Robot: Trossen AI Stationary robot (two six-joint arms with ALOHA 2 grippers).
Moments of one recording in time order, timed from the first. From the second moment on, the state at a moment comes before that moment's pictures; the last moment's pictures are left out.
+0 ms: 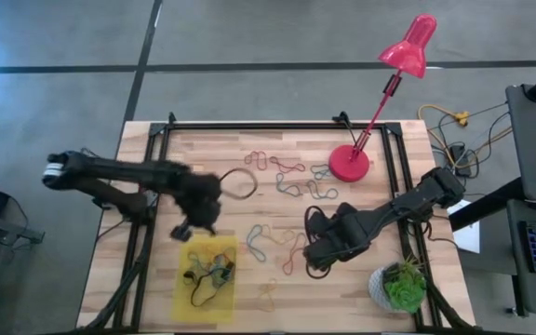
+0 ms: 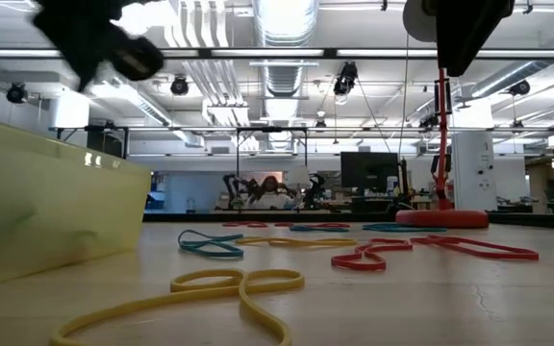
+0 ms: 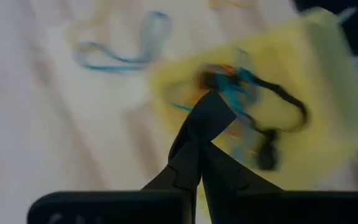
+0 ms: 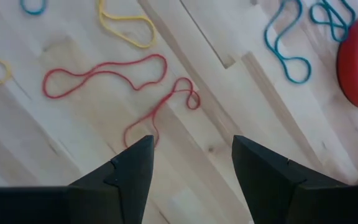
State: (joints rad) left arm -0.05 1.21 1.07 -1.01 0.35 0.26; right arm 0.46 1.79 1.61 -1.38 0.29 1.11
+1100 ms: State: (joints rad) left arm -0.33 1.11 0.76 -0.64 0.42 -0.44; right arm 0.37 1.79 1.27 -0.89 -0.01 1.24
